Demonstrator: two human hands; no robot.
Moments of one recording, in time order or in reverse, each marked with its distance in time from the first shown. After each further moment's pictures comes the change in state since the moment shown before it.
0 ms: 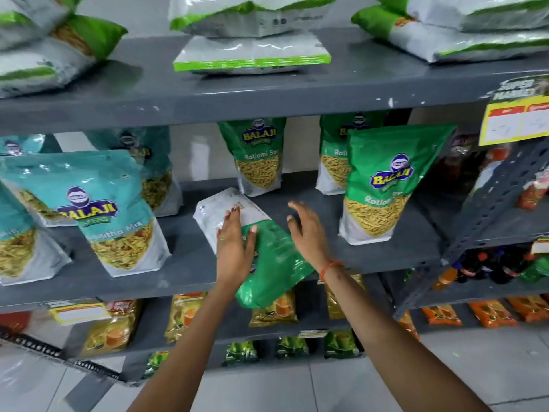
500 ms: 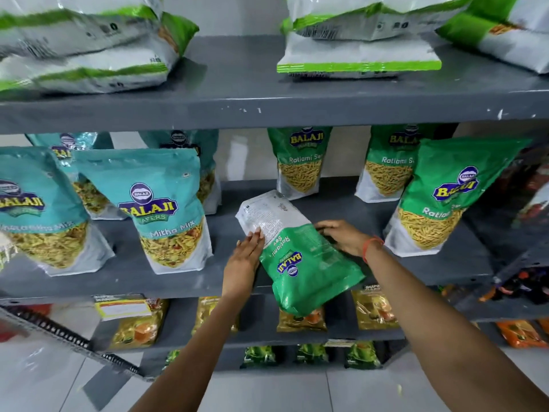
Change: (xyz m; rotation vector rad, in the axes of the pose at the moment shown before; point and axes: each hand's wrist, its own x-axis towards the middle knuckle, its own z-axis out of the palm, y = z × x) left_hand 0.004 -0.098 -0.038 0.333 -0.156 0.183; right_hand 0.052 0.019 0.033 0.235 -0.470 0.581
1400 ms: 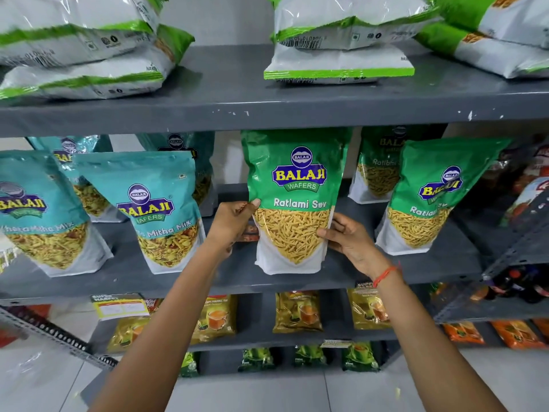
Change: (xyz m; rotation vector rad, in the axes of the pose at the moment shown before) left_hand 0.052 0.062 -0.103 -0.991 -0.035 -0.512; right_hand -0.074 -0.002 -0.006 0.528 -0.008 -0.328
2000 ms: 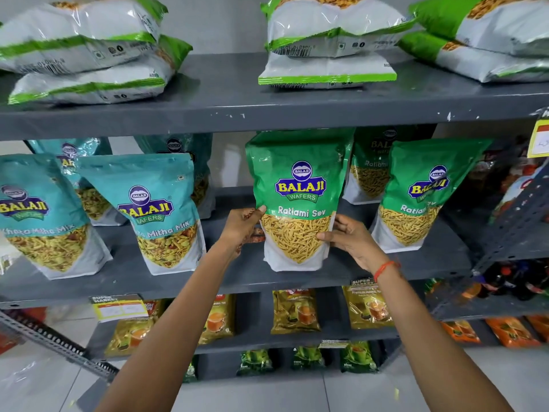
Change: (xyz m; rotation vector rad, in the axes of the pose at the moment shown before) left_hand 0.008 -0.017 0.017 -0.021 -0.074 -0.059; right_hand -0.007 -0.004 -0.014 -0.134 0.026 -0.038
